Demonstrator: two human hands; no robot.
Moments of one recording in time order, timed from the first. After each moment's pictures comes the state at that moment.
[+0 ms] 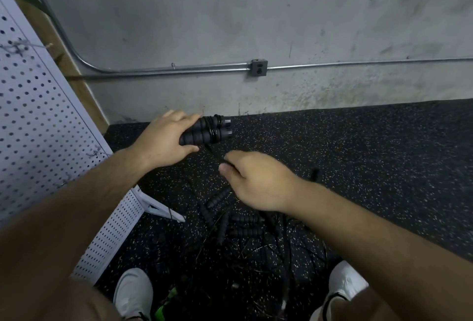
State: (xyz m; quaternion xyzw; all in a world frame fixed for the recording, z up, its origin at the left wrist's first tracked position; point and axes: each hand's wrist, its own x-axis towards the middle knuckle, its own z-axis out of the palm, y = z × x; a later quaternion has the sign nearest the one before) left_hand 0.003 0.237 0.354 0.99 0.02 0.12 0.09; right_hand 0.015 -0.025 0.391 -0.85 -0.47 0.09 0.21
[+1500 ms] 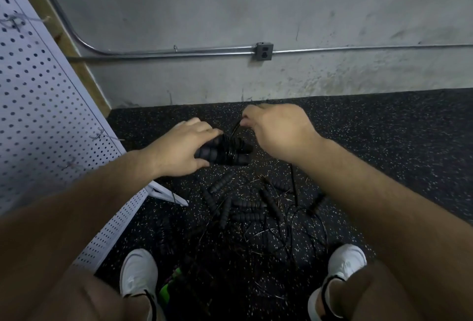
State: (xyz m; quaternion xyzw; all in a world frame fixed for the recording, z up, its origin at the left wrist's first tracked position) left_hand -0.024 0.206 0.340 0.99 -0.10 0.04 0.06; right_hand 0.063 -0.021 0.400 -0.88 -0.46 -0.12 0.05
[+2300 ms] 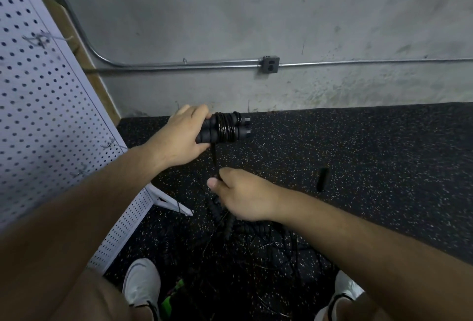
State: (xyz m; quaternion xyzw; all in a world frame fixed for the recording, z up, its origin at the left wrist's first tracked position) left_hand -0.018 0.207 0.375 0.98 0.02 0.13 0.11; right_hand -0.005 0.005 0.364 -0.82 -0.44 0.26 0.26
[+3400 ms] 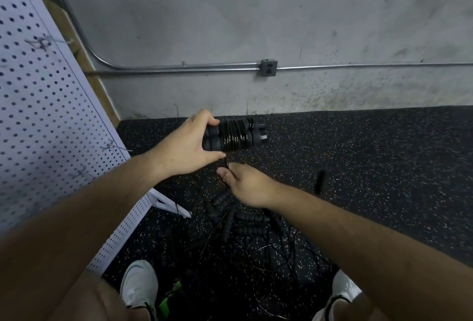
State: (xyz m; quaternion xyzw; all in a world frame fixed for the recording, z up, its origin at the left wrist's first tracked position) left_hand -0.034 0.180 0.381 0.96 0.04 0.10 0.24; right_hand 0.029 0.006 0.333 -0.84 -0.41 0.24 0.28
